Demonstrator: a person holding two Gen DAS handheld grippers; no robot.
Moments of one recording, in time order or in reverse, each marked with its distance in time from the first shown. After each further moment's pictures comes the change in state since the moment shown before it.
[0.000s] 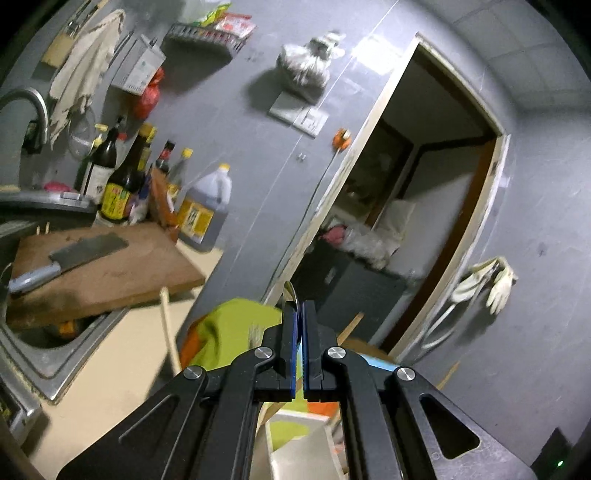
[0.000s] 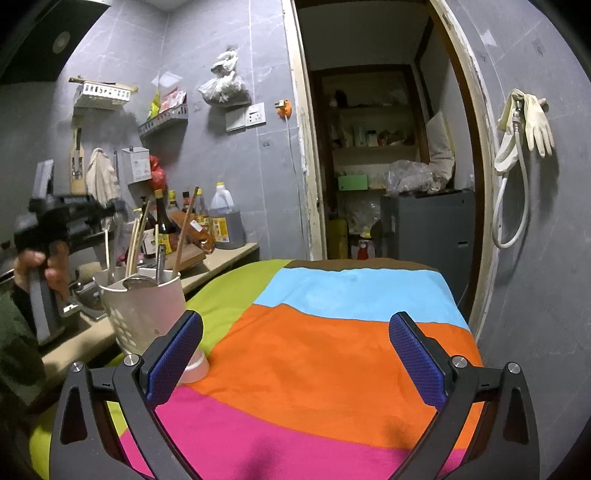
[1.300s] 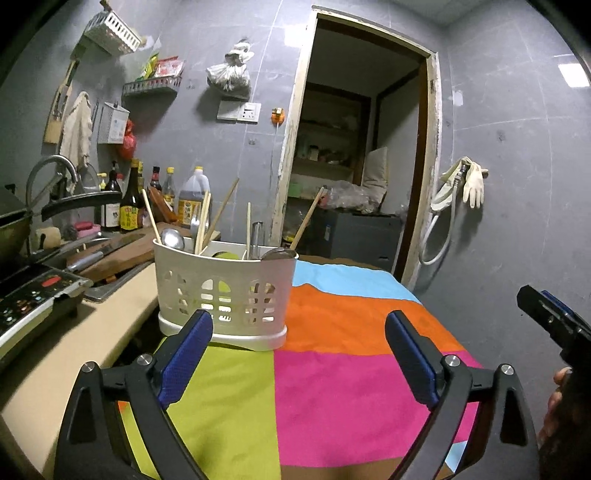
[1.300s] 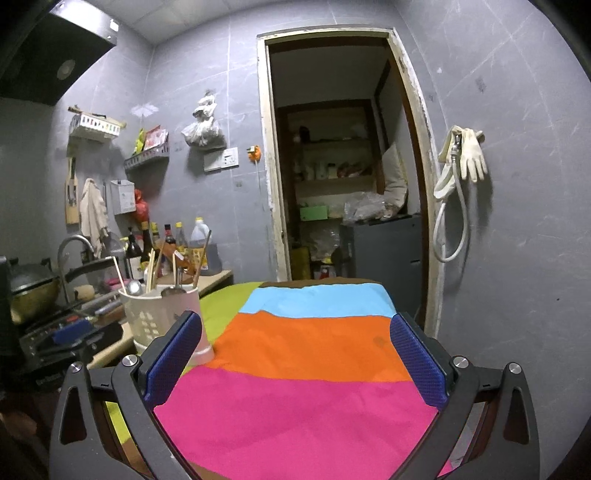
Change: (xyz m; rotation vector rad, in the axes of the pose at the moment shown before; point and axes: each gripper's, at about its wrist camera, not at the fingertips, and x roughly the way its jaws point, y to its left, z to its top) left arm -0.139 -0.143 -0.187 0.346 0.007 0.095; right arm -0.140 0.024 -0.015 0.024 -0.126 -0.166
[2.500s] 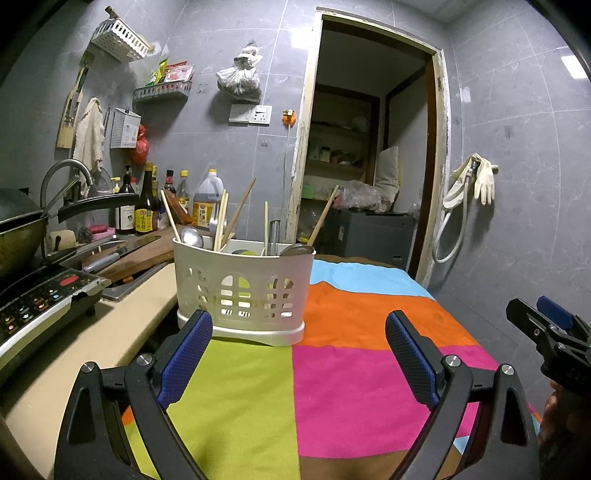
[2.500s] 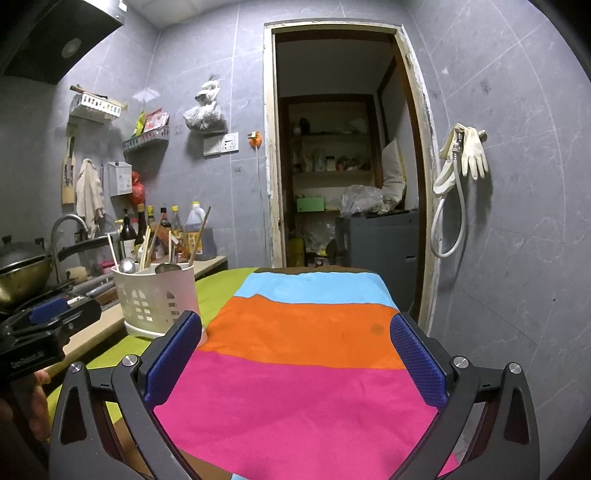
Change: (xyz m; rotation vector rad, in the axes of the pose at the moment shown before) left arm -0.004 0.009 -0.008 0.013 -0.005 0.053; right arm 0.011 0.009 -0.021 -0.036 0.029 -0.021
